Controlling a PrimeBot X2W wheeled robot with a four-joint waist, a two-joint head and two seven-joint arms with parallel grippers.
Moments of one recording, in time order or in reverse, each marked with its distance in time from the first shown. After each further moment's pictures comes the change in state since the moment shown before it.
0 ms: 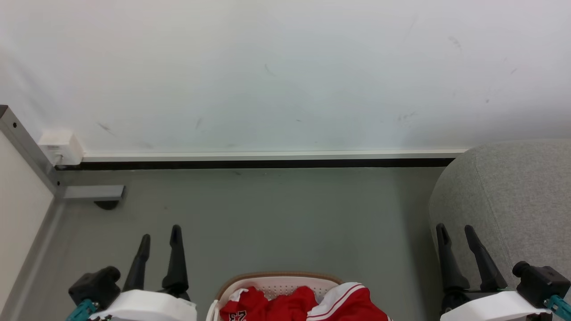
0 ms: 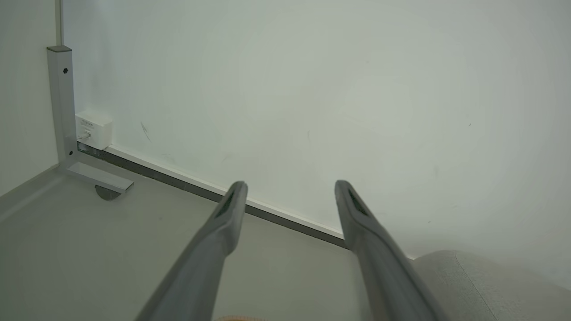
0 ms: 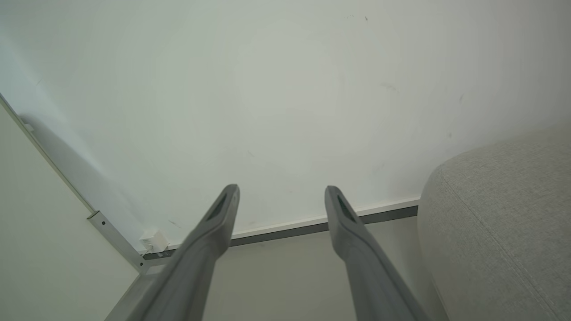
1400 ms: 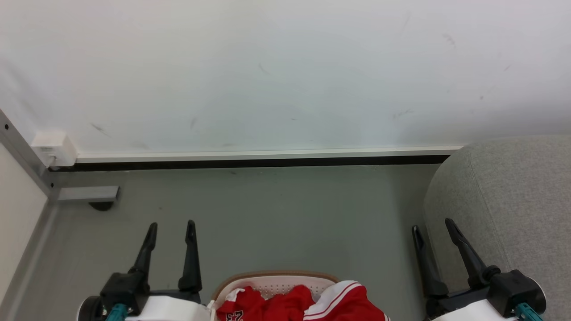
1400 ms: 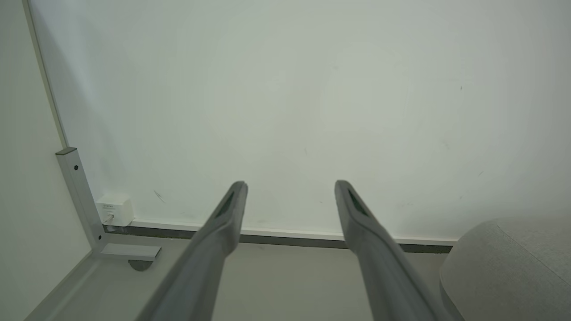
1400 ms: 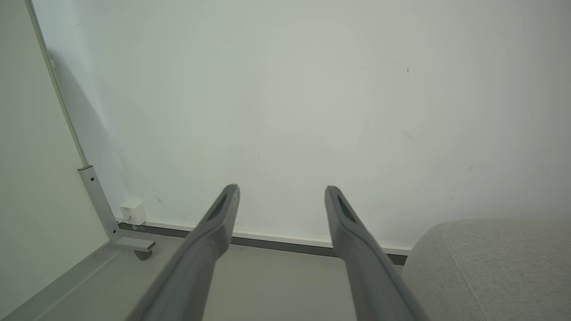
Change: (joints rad) left arm 0.003 0.003 -0.052 -0.024 0.323 0.043 -0.088; right arm -0.002 -0.001 0.059 -0.021 -0.294 0.000 -0.088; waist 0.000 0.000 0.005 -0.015
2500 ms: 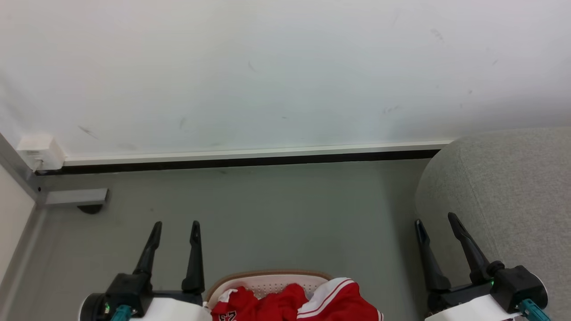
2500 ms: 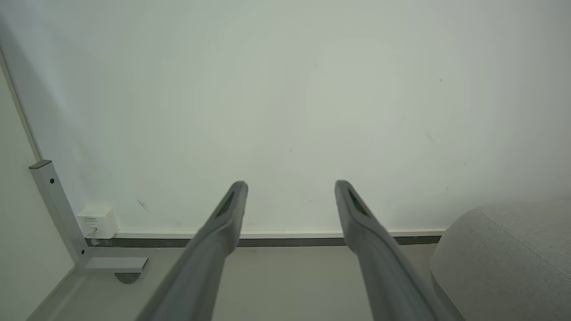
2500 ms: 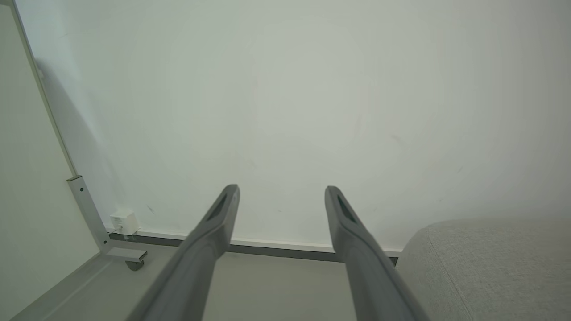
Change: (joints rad) left arm 0.000 0.001 -0.004 0.002 0.042 0.008 -0.016; right arm -0.018 0.000 -0.002 0.005 0.012 0.000 -0.015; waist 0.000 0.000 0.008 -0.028
